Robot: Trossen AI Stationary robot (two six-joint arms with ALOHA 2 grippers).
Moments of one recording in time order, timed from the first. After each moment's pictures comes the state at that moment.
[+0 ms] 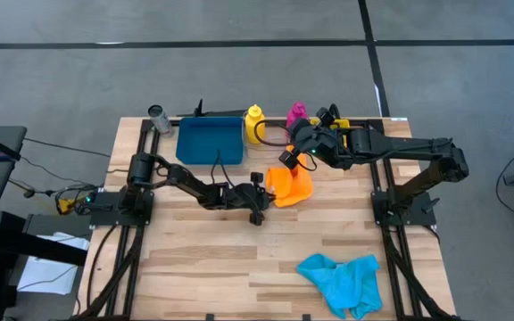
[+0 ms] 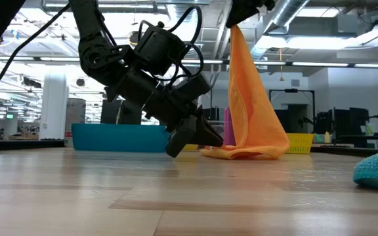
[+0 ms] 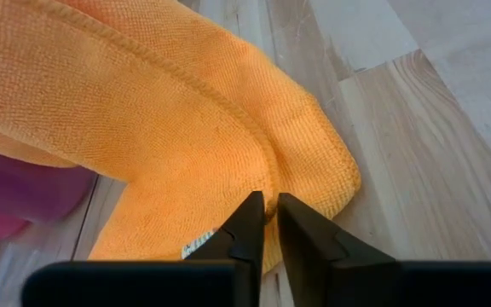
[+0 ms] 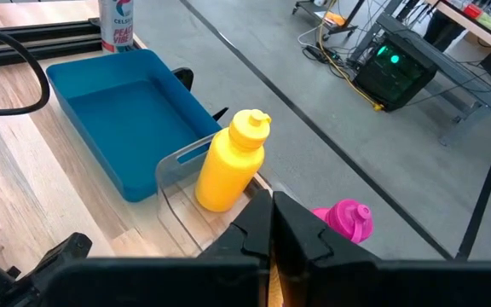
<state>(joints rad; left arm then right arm) -0.02 2.05 0.89 0.67 -0.29 0.46 -0.04 1.47 1.52 -0.76 0.76 0.17</state>
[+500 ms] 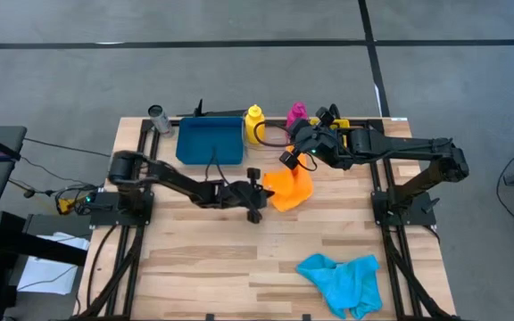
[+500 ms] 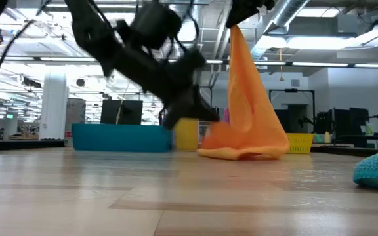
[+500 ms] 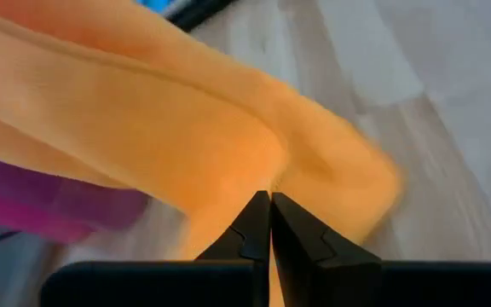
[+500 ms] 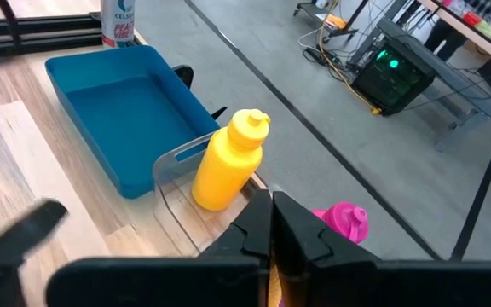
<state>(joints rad) -0.05 1.88 0.89 0.53 -0.36 0.49 -0.04 1.47 1.52 -0.76 0.76 0.13</state>
